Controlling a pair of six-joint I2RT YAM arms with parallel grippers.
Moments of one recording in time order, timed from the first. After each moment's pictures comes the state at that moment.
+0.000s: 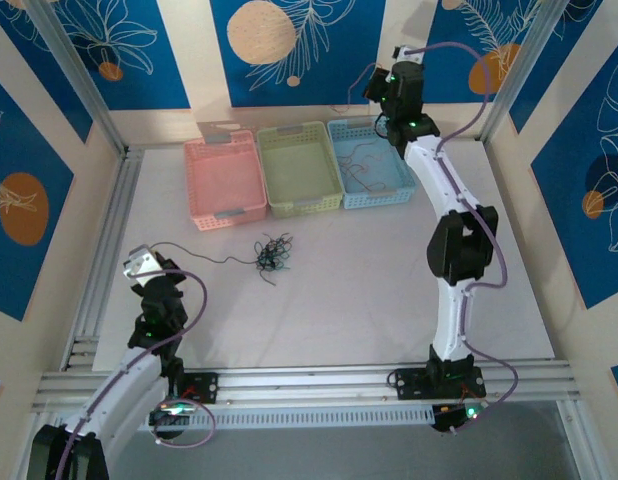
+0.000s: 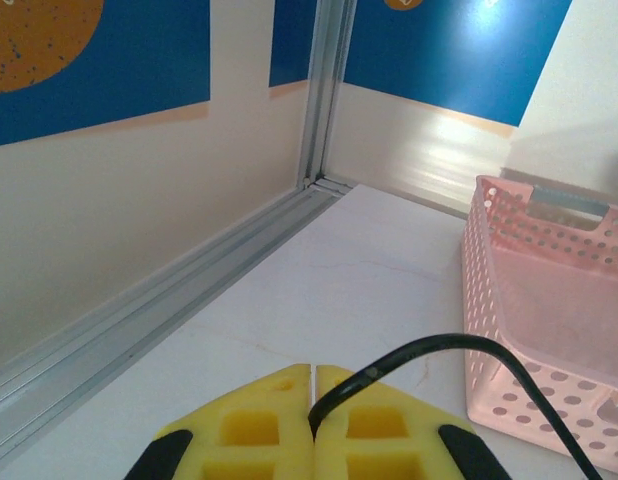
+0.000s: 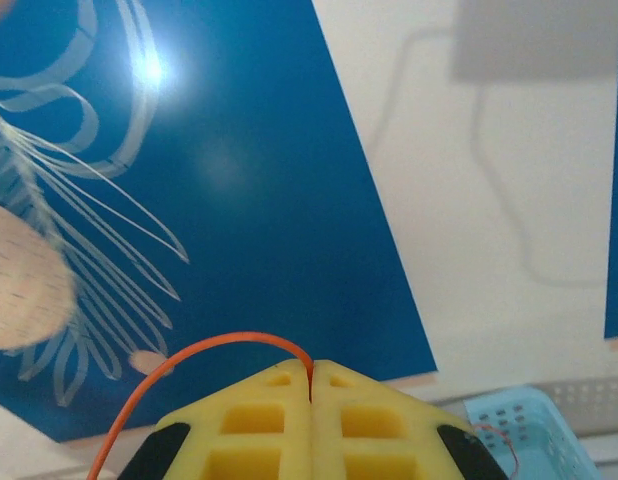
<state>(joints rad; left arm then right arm) -0.24 0.62 0.09 0.41 -0.73 -0.26 0.22 2.12 2.09 -0.13 0.14 0.39</state>
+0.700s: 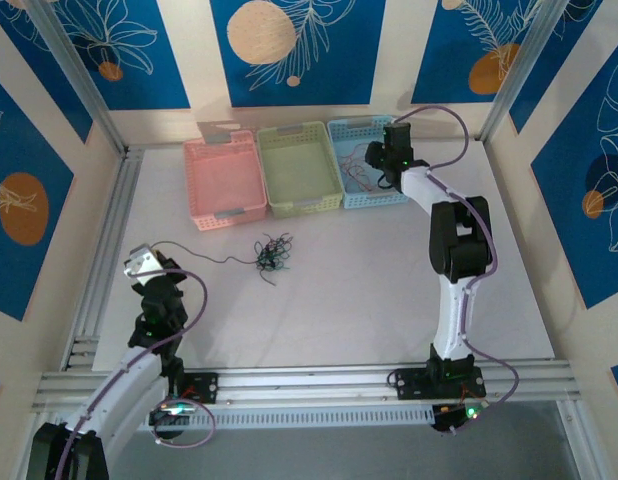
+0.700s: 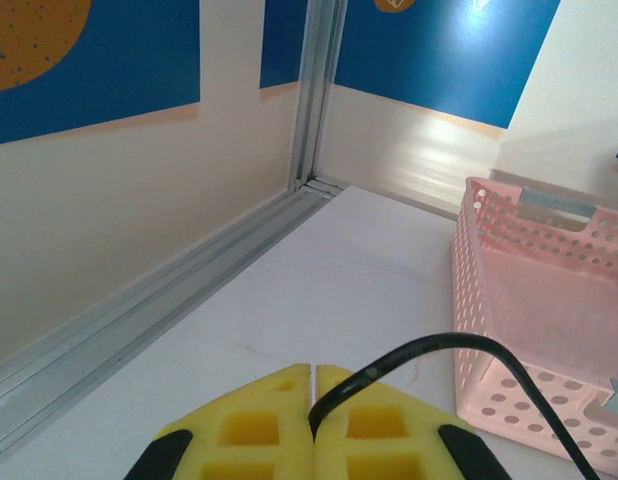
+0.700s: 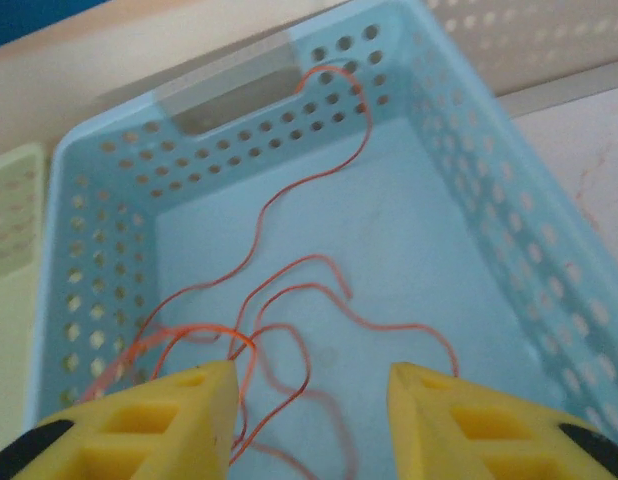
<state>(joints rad) -0.24 0.63 0.09 0.43 -0.72 -0.26 0.19 2.08 1.58 -0.09 0.08 0.38</state>
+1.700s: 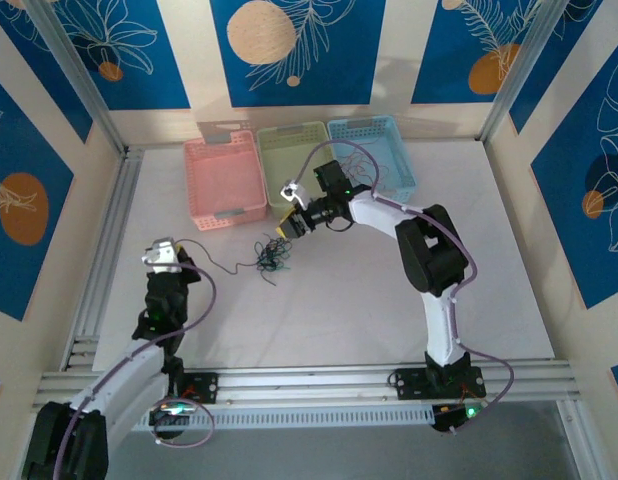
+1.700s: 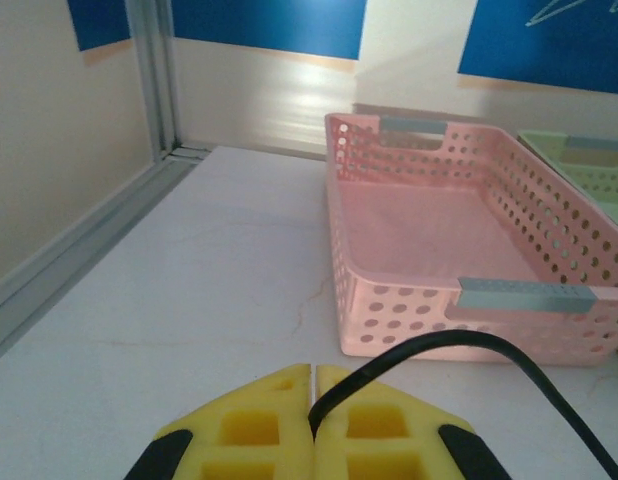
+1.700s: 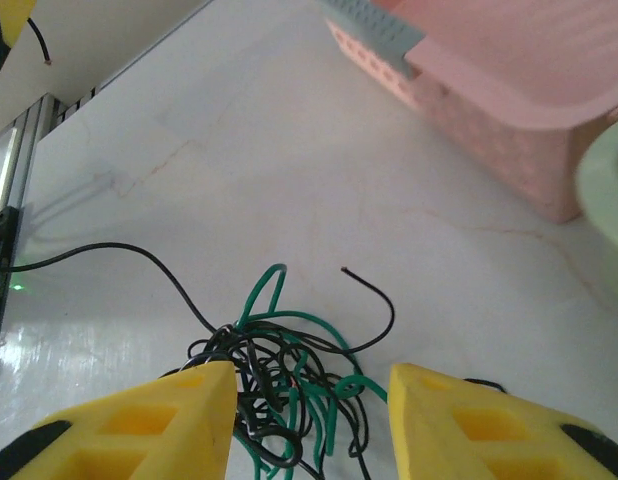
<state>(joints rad) -0.24 0.75 0.09 0.52 -0.41 -0.17 0.53 2.09 1.52 -0.34 -0.84 -0.21</state>
